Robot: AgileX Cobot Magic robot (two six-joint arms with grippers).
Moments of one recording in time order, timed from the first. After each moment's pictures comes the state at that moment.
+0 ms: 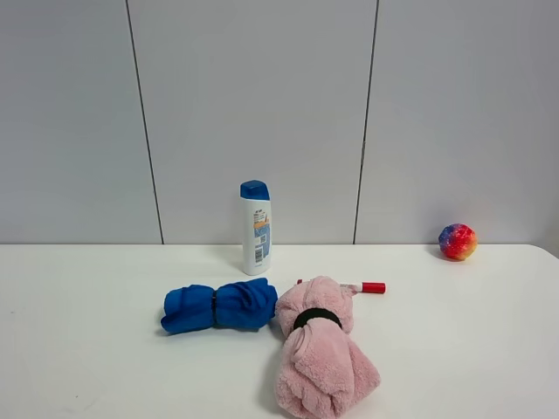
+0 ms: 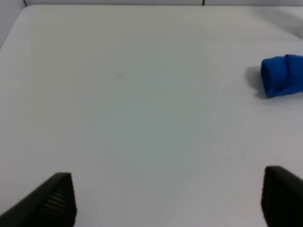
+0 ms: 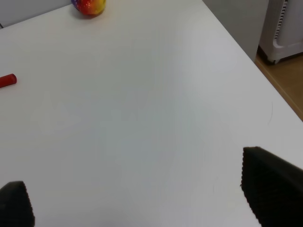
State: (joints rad) left arm 0.09 -0.01 -0.51 -0.07 1.06 0.04; right arm -0.07 0.00 -0.49 -0.05 1.06 0.15
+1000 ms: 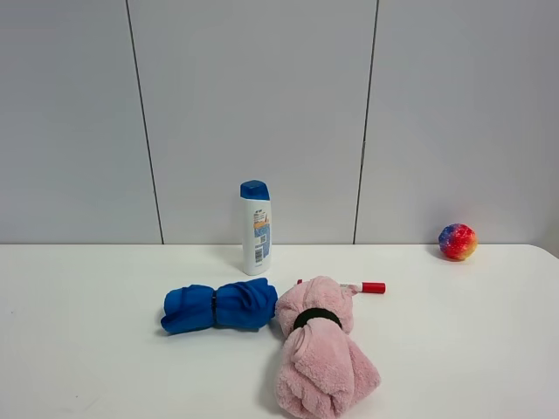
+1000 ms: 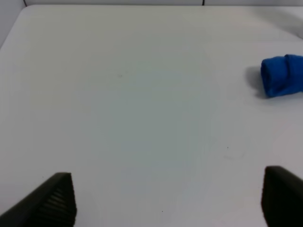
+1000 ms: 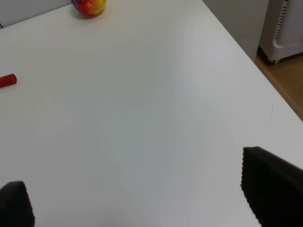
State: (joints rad) left arm 0.09 -0.01 -0.51 -0.07 1.06 0.04; right arm -0.07 0.00 -0.49 -0.05 1.06 0.15
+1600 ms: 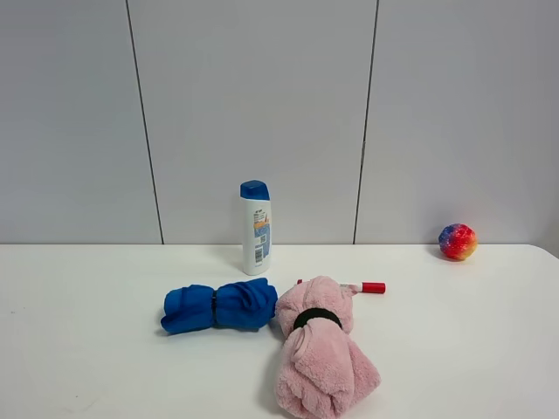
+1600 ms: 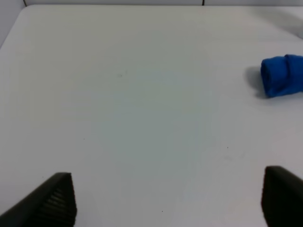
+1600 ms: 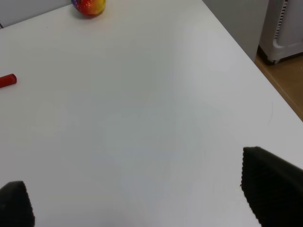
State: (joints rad) left arm 0.09 -0.01 -0.51 -0.07 1.06 0.04; right arm -0.07 0.00 -0.49 -0.05 1.06 0.15
